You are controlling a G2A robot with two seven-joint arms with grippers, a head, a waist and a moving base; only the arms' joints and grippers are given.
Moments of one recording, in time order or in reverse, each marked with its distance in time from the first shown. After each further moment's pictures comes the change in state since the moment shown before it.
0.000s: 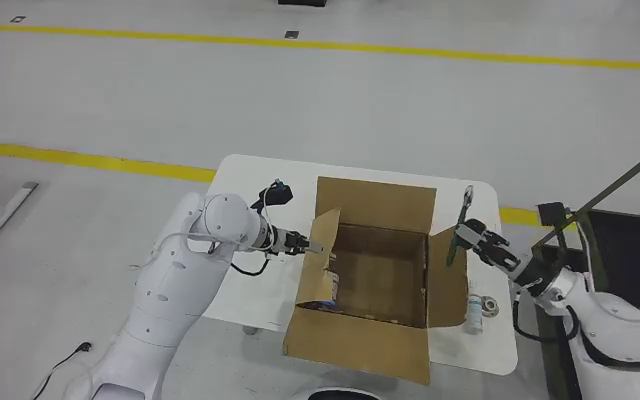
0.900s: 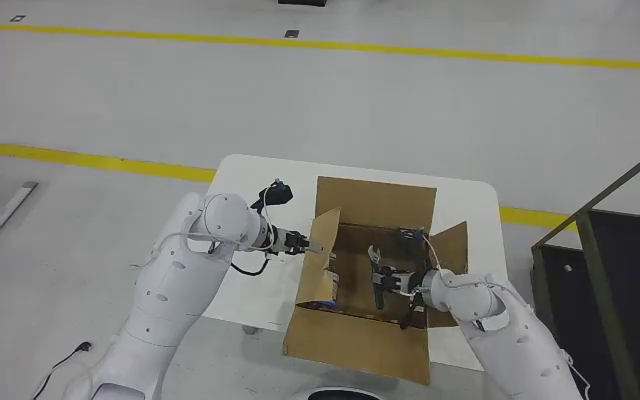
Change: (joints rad) left arm 0.000 0.000 0.000 0.000 0.000 0.000 0.000; right arm 0.306 -0.032 -0.614 0.237 -0.483 0.407 0.065
